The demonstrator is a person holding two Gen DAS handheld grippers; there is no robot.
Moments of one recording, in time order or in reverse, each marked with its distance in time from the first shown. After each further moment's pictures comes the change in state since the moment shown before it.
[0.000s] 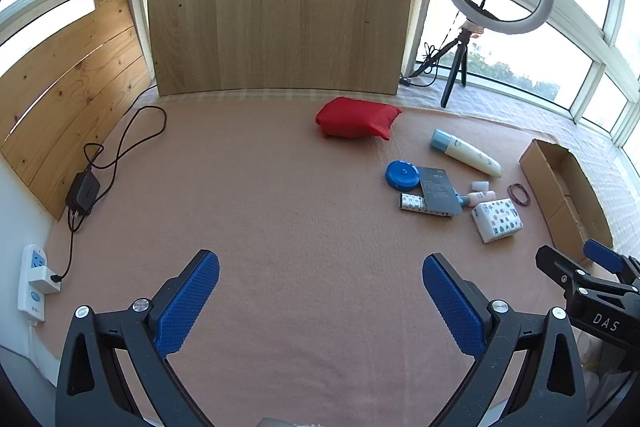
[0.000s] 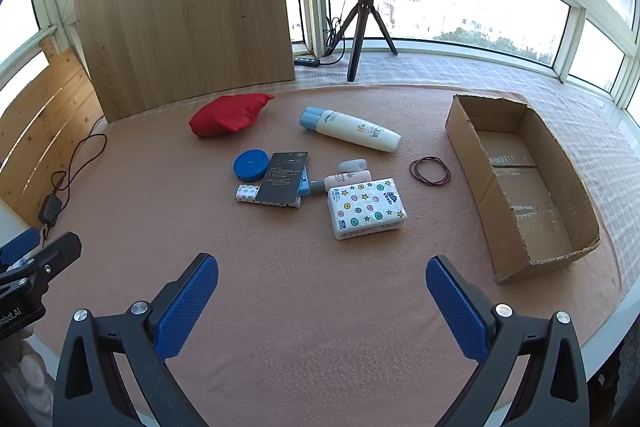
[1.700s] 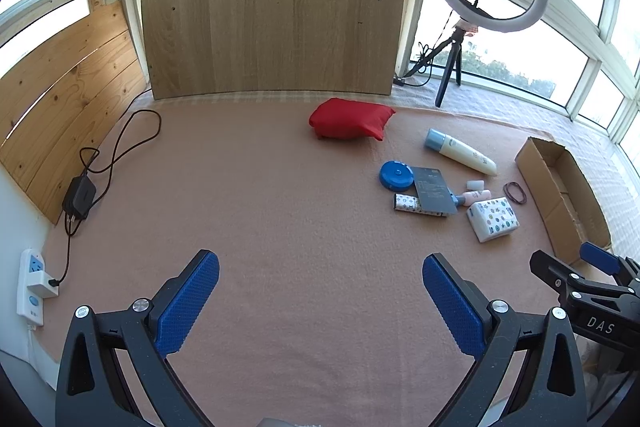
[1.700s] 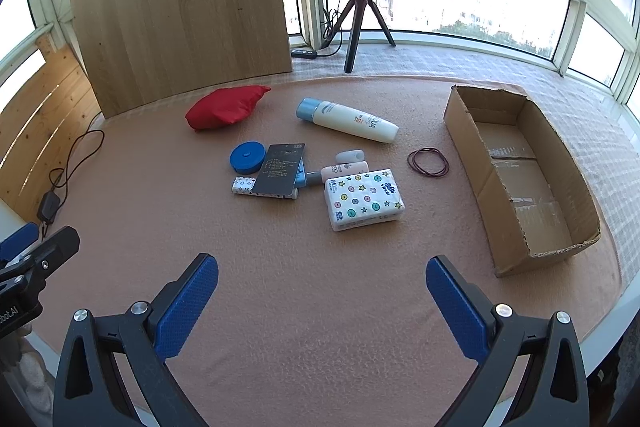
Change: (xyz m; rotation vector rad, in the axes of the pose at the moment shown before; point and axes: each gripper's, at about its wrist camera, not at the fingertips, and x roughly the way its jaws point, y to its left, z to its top) left arm 0.001 -0.009 0.001 0.028 -0.003 -0.021; right arm 0.002 -0.003 -0.004 0.027 0.020 -0.014
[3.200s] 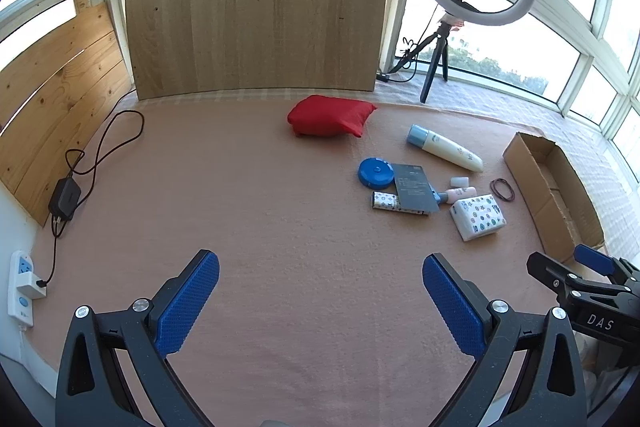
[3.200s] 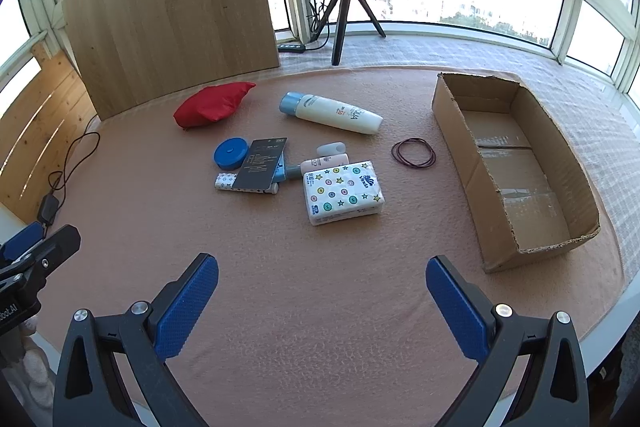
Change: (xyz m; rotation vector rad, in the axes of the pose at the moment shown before) left arm 0.007 -0.024 0.000 0.030 0.009 -0.045; right arm 0.004 -0.025 0.001 0.047 0.023 0.008
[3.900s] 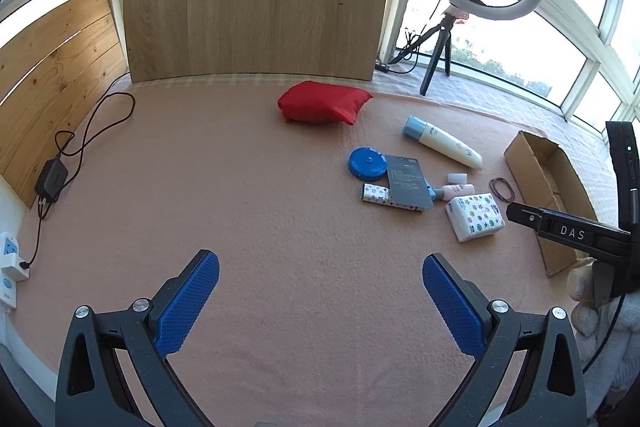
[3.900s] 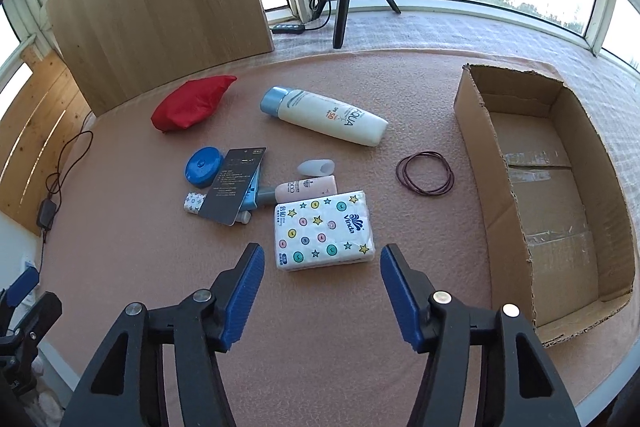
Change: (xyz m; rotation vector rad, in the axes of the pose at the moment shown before) left arm 0.023 -0.012 -0.007 -0.039 0.027 -0.011; right arm 0.074 -0.037 0.053 -0.004 0.118 0.089
